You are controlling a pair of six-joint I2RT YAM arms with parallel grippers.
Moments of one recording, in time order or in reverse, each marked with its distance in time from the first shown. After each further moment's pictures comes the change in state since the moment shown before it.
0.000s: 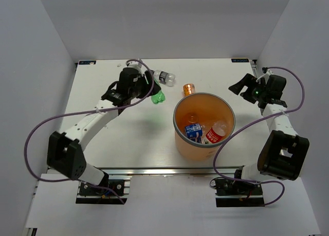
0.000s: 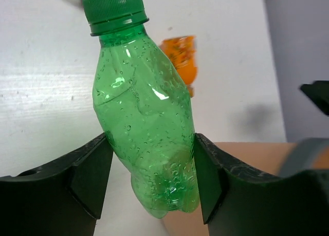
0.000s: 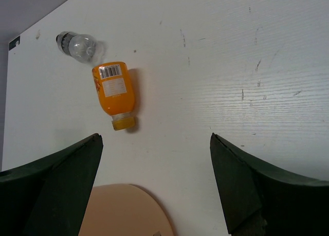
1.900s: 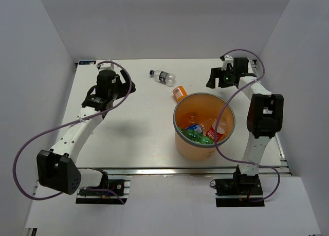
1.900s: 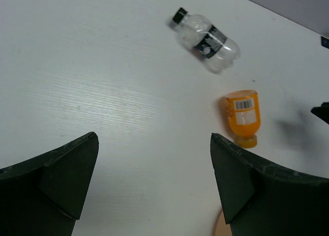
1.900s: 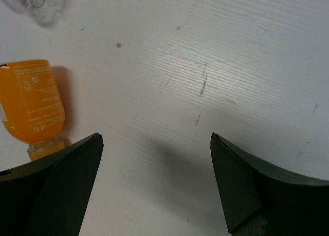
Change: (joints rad) left arm 0.167 -0.217 -0.075 -0.083 -0.204 0.091; right arm 0.271 0.570 0.540 -0.168 0.084 -0.426
